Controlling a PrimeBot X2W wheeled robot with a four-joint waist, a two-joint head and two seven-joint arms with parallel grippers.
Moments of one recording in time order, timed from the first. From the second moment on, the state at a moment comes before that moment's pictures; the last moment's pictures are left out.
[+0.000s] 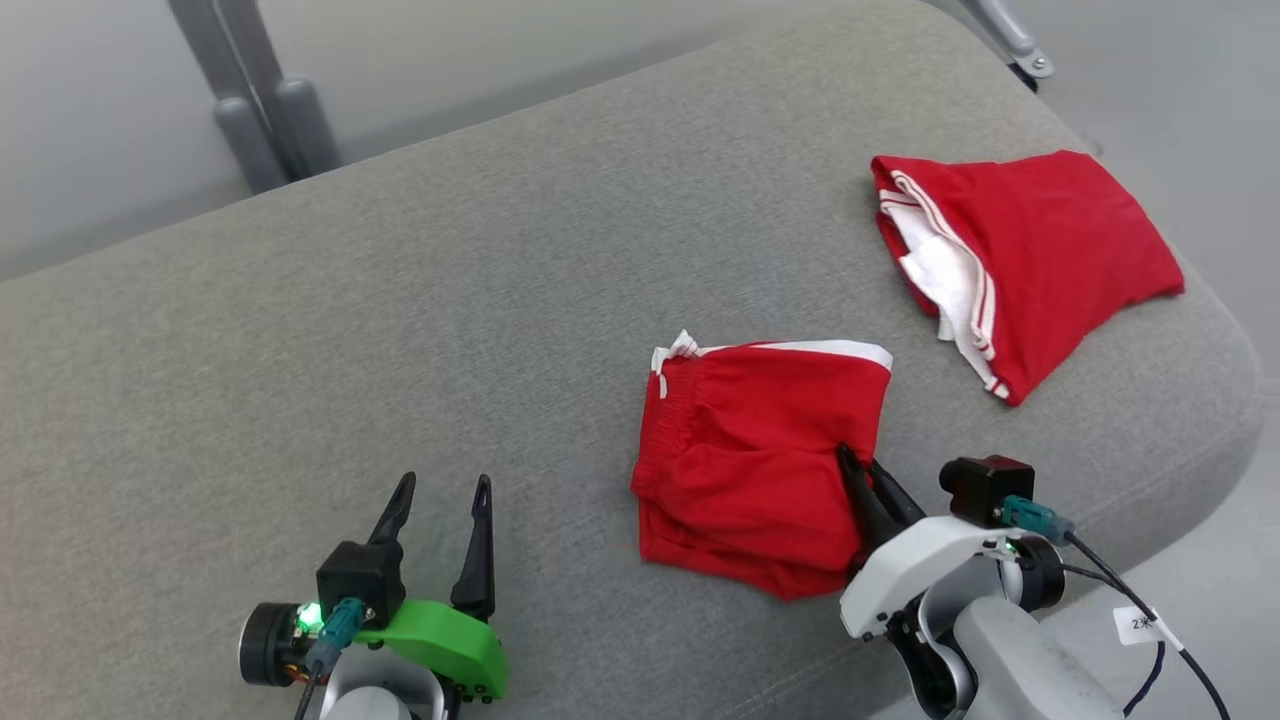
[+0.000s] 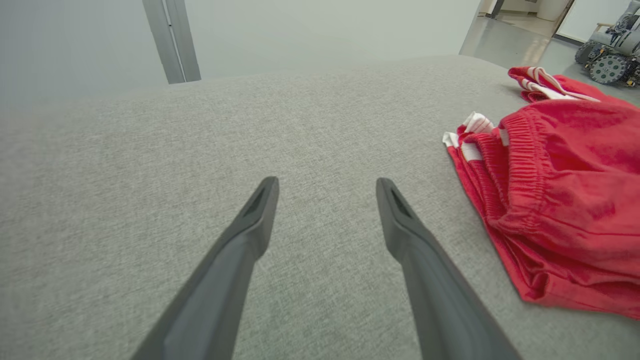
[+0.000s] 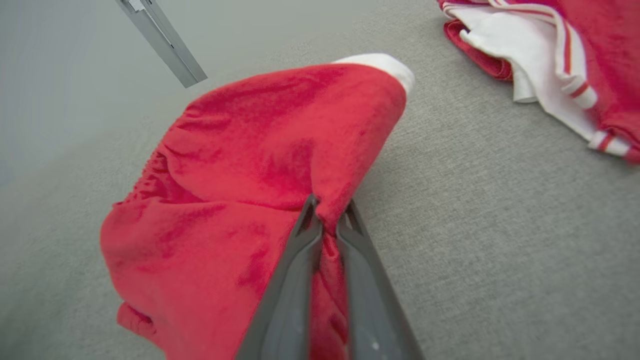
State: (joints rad) left arm -0.15 0.05 -0.24 0.43 -0.21 0.00 -0.26; right arm -0.35 -0.05 0.32 0.68 0.49 0.13 -0.26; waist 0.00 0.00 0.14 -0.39
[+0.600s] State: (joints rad) left arm -0.14 0.05 -0.25 0.41 -0.21 -0.01 -0.26; right arm -0.35 -0.05 0.30 0.66 0.45 0.13 -0.26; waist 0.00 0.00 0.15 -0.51
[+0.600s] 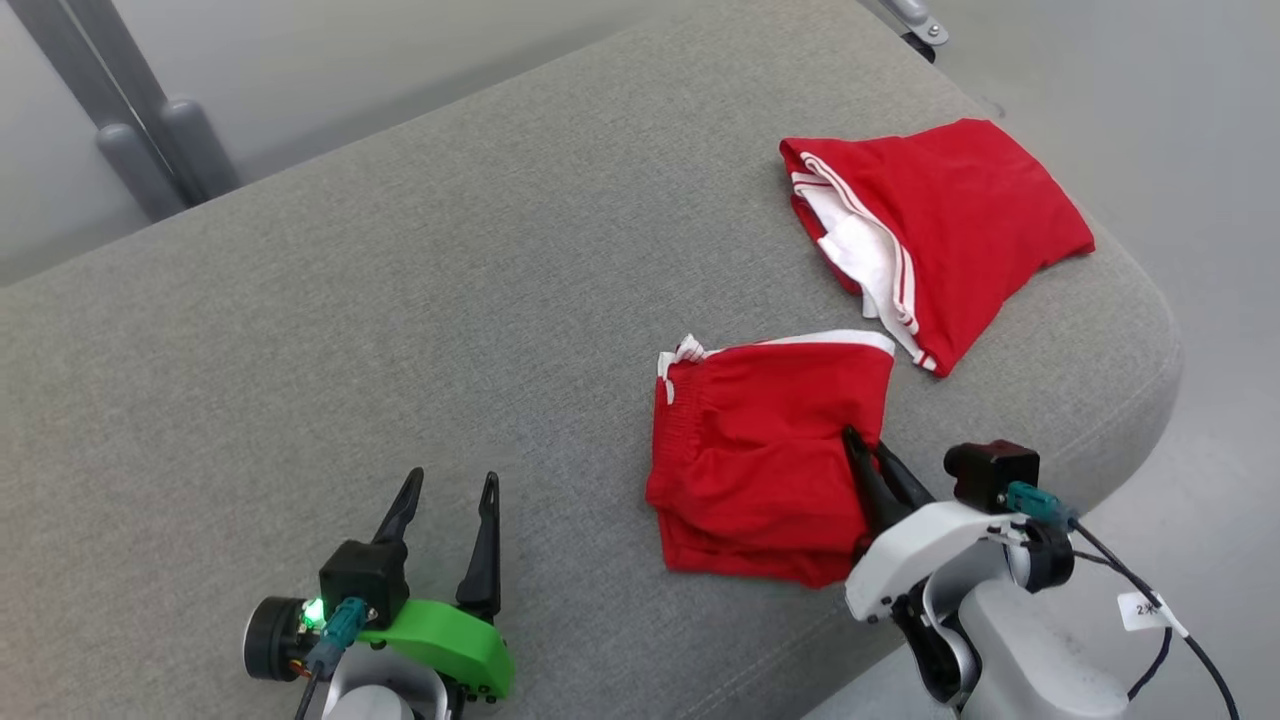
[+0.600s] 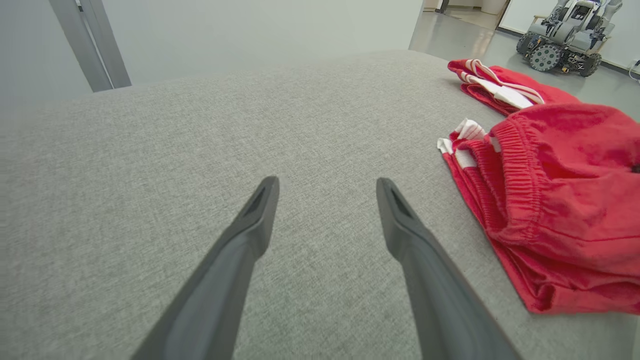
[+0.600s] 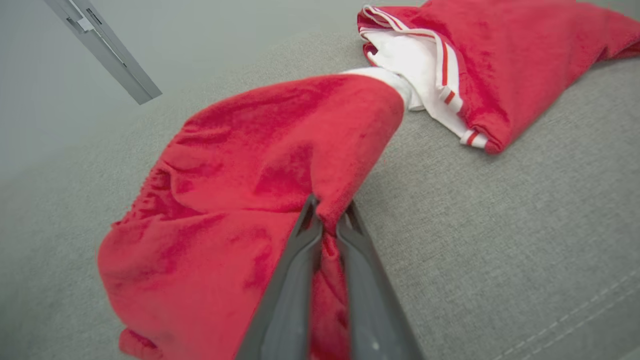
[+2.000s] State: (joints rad) left arm -0.17 0.05 -0.23 0.37 -0.16 -0.04 -0.26; right arm -0.77 -0.52 -0.19 1.16 -0.15 0.13 -0.26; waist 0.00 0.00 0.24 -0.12
